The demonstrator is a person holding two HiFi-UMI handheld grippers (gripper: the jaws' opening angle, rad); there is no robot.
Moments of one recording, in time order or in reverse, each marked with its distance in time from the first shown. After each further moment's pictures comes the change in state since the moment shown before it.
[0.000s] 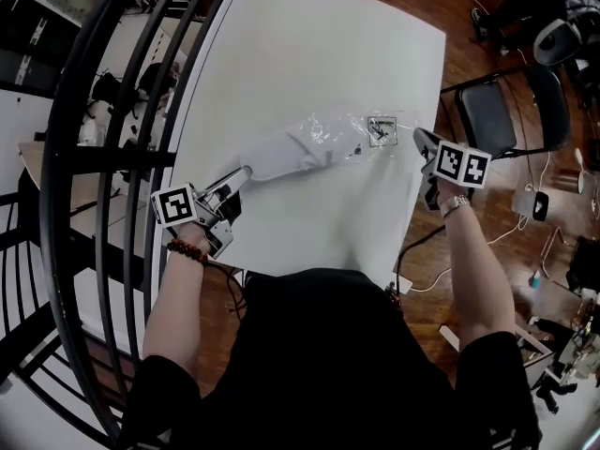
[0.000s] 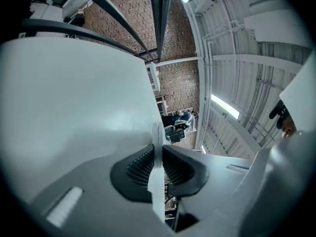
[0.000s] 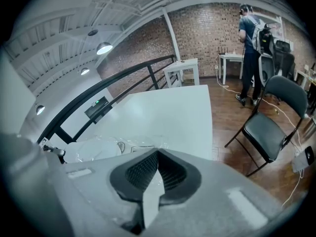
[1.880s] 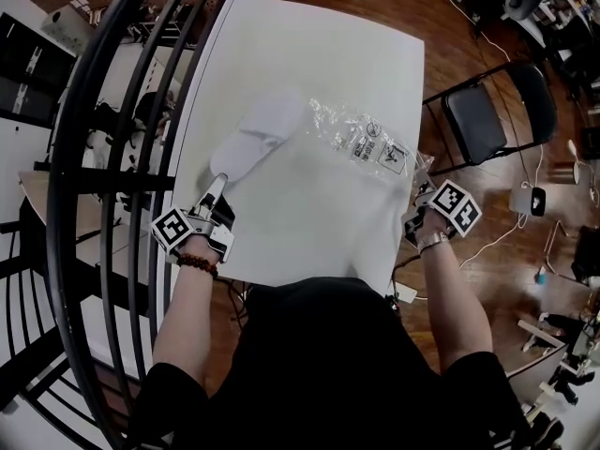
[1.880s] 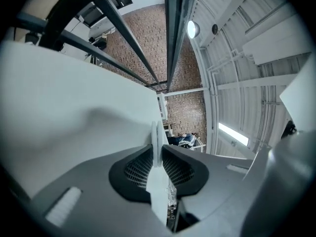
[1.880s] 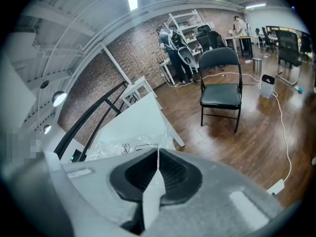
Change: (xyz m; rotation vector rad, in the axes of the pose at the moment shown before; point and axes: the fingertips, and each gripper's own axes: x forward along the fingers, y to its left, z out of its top) left arm -0.029 0.021 0.055 -0.053 -0.365 0.032; right arm -0.062 -0.042 -0.066 0.596 -0.255 -0.212
